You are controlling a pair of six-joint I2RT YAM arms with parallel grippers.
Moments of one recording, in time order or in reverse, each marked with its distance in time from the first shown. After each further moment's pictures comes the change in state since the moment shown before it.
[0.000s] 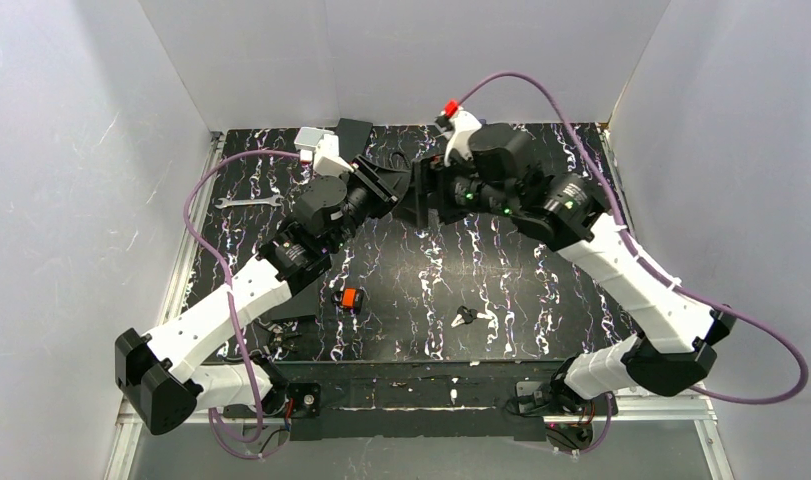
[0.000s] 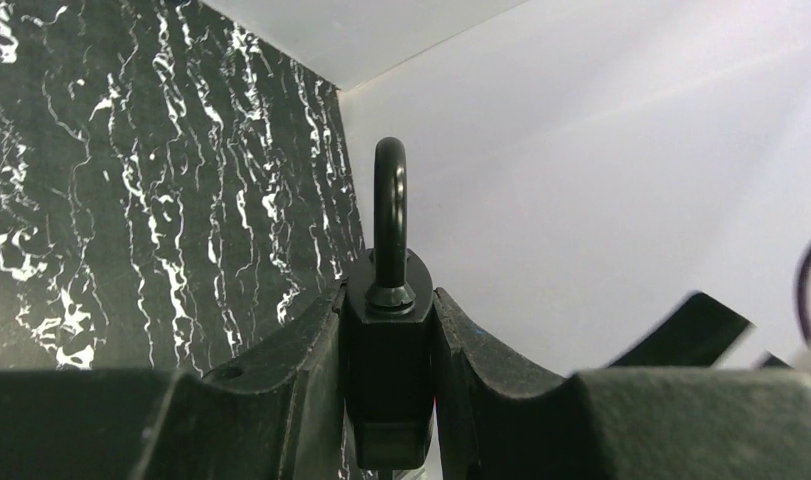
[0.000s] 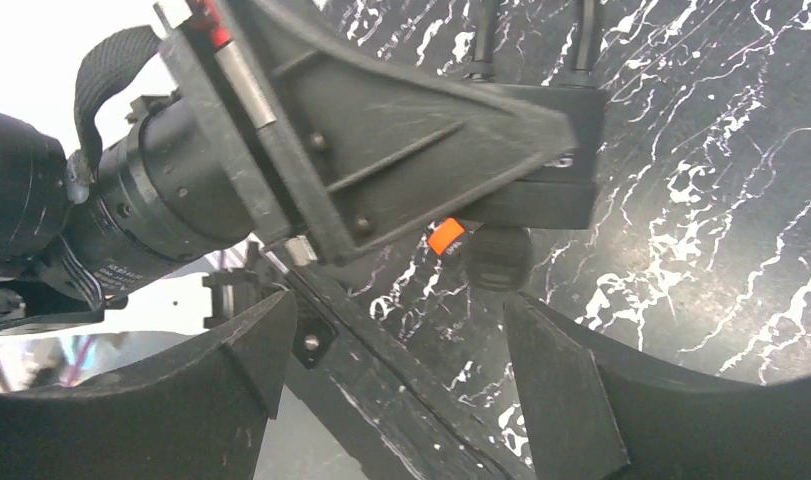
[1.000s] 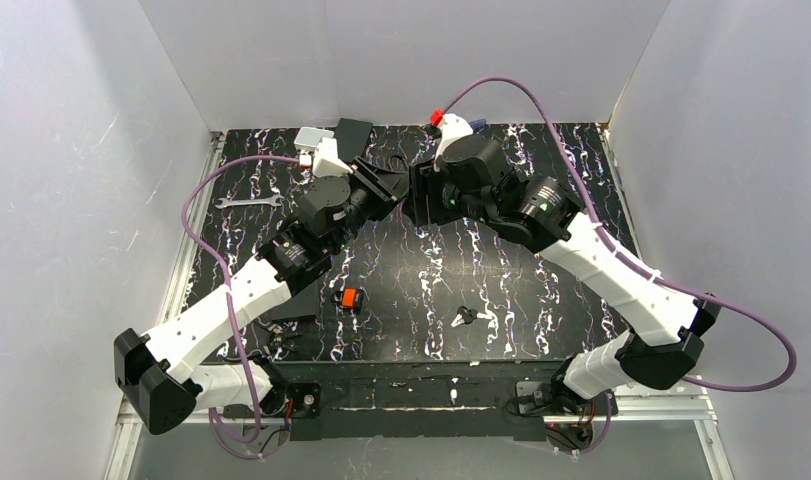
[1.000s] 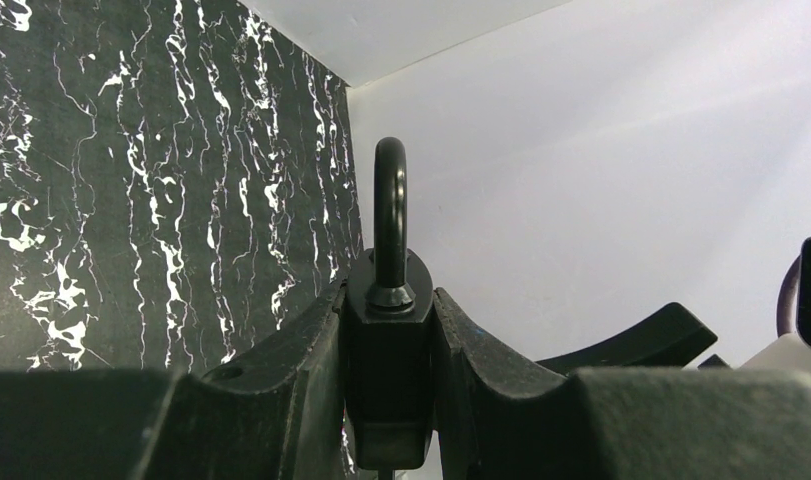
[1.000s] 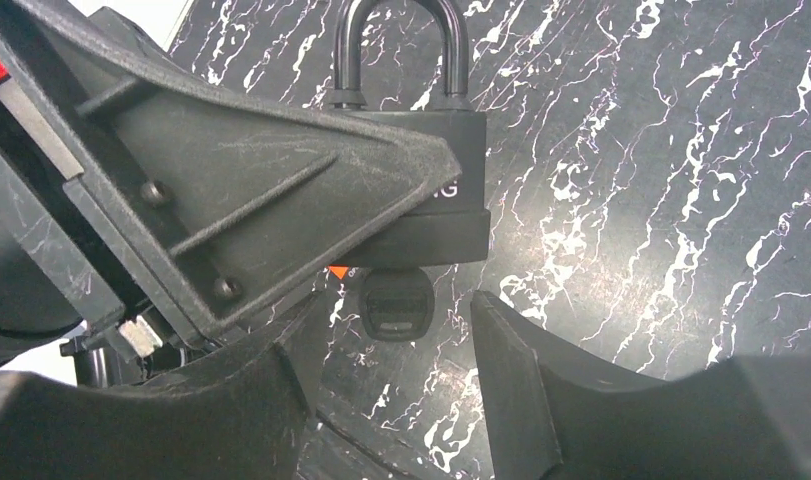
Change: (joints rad) left arm -0.017 0.003 0.020 -0.072 -0.047 -0.074; right arm 0.091 0.056 -0.008 -0.026 0.307 -0.062
